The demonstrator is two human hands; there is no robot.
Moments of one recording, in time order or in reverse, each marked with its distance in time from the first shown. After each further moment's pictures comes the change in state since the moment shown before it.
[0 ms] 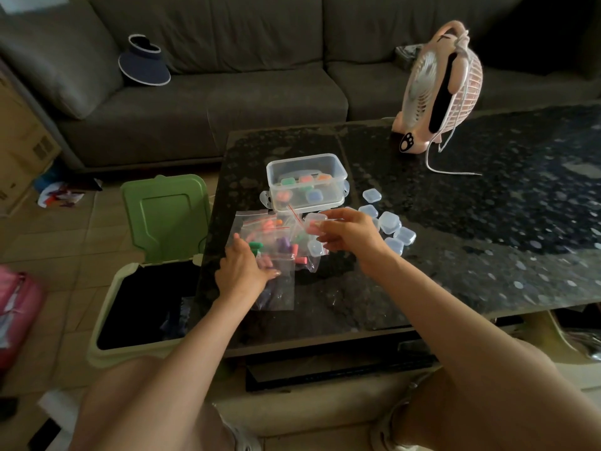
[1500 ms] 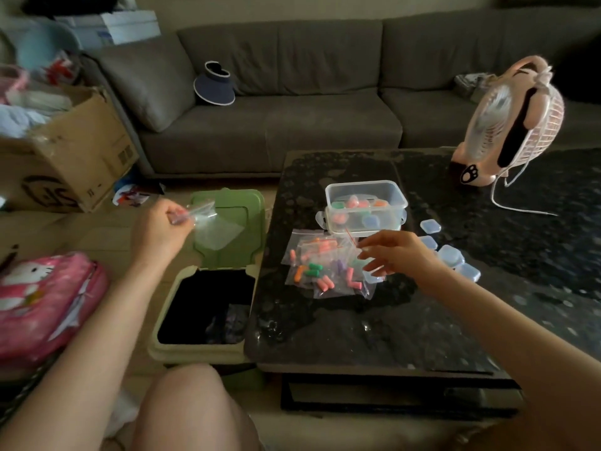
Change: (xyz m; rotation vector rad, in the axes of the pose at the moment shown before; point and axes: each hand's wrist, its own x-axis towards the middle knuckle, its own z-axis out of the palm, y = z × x) left_hand 0.057 -0.138 -0.161 -0.417 0.487 0.007; right_hand 0.013 -0.021 0.015 -0.379 -0.160 0.001
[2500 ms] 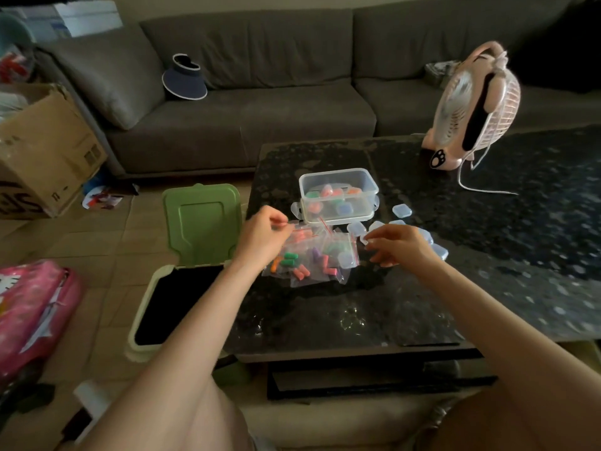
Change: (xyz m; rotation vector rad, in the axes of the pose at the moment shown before) left_hand -0.098 0.116 0.099 -0.095 -0.425 0.173; right_hand -0.005 0.045 -0.031 0.009 0.187 -0.003
